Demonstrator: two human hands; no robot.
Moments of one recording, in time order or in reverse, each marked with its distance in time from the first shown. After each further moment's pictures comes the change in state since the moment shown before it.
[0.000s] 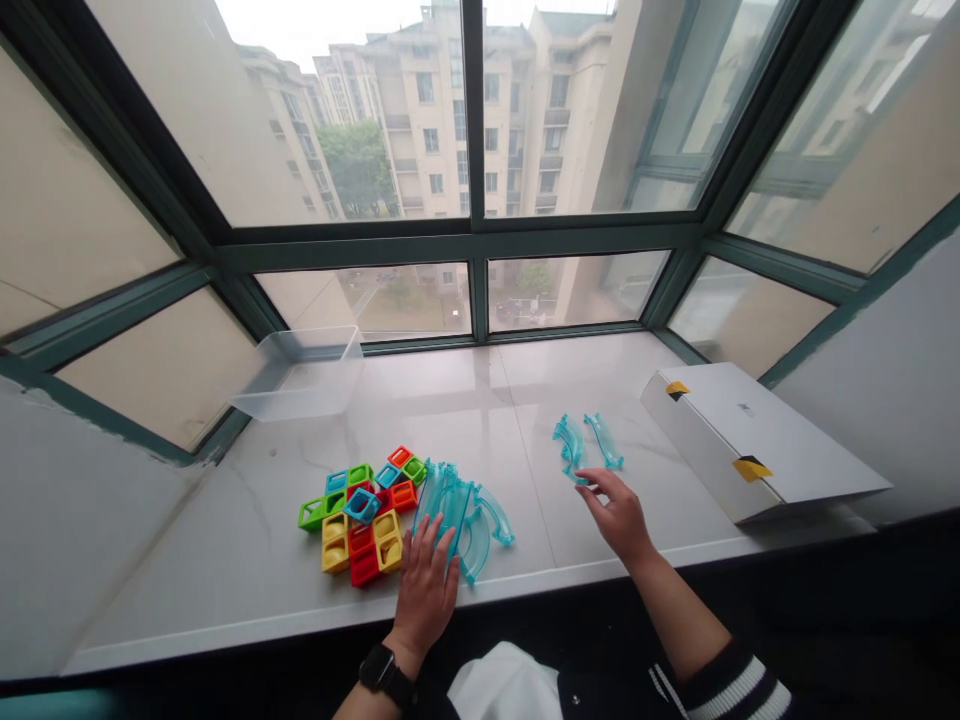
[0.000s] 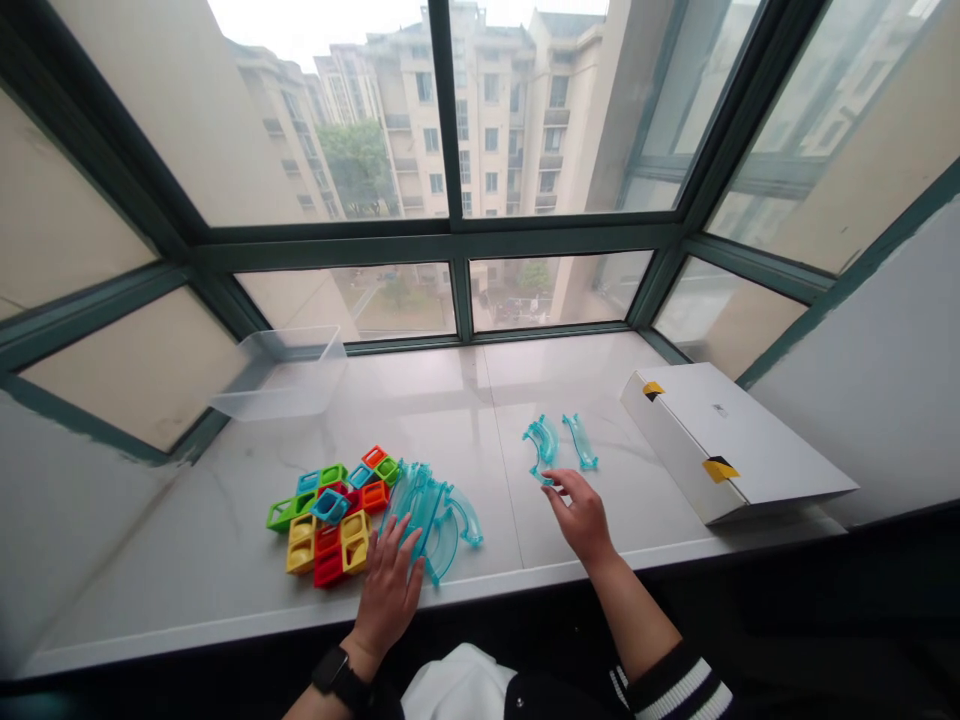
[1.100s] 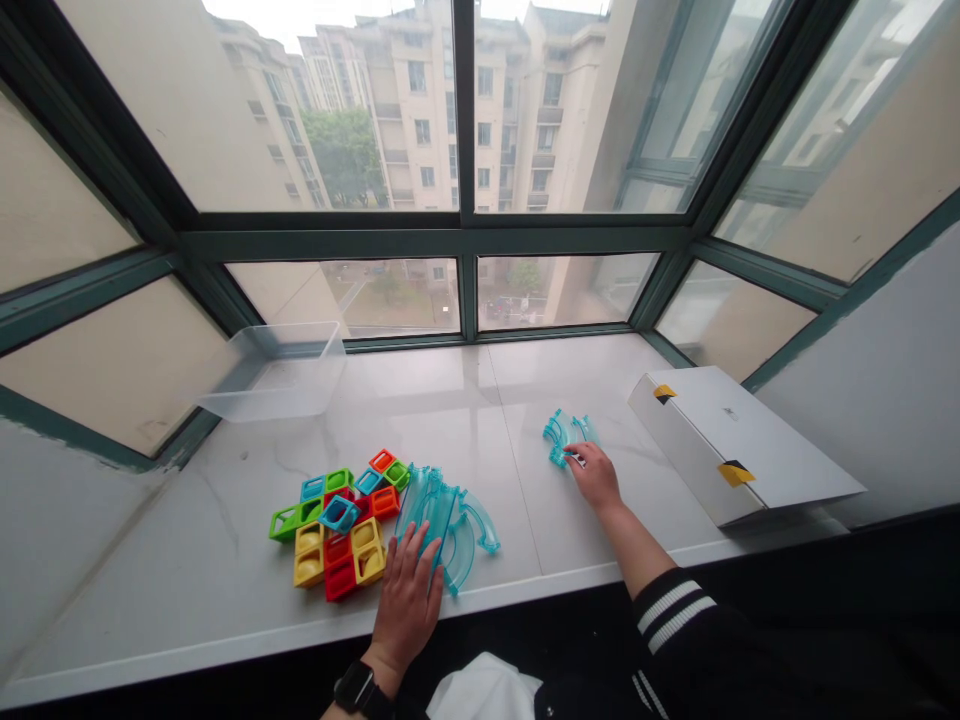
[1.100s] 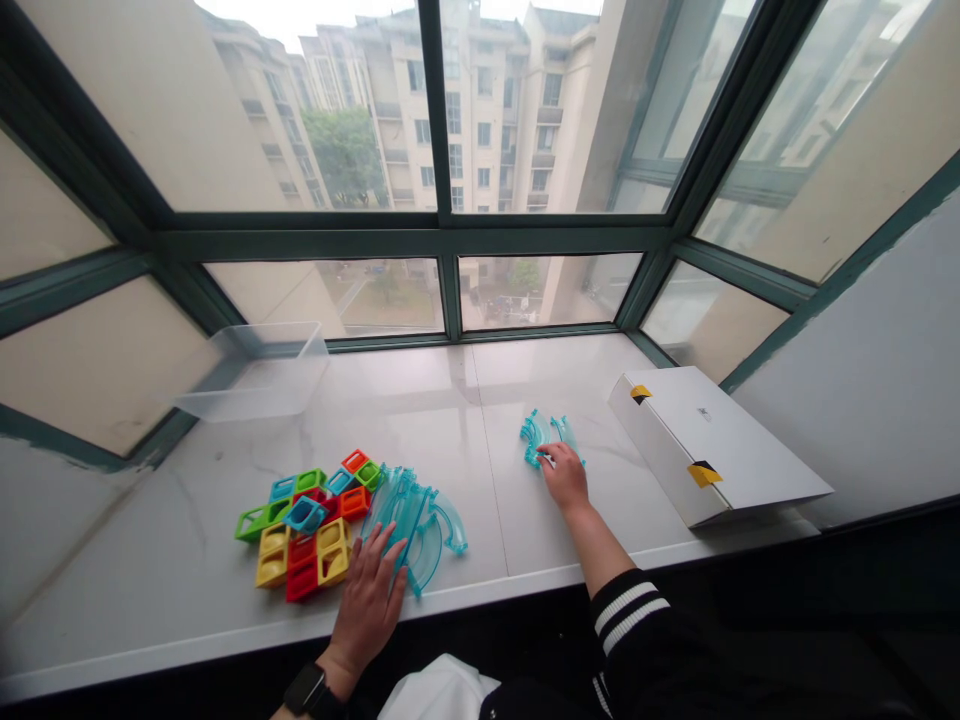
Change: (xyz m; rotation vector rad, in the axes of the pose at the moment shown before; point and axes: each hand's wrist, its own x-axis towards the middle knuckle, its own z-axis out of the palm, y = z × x) left_hand 0.000 -0.001 0.003 -0.012 -0.036 0.029; right_hand 0.058 0.090 0.025 -0.274 -0.020 0.118
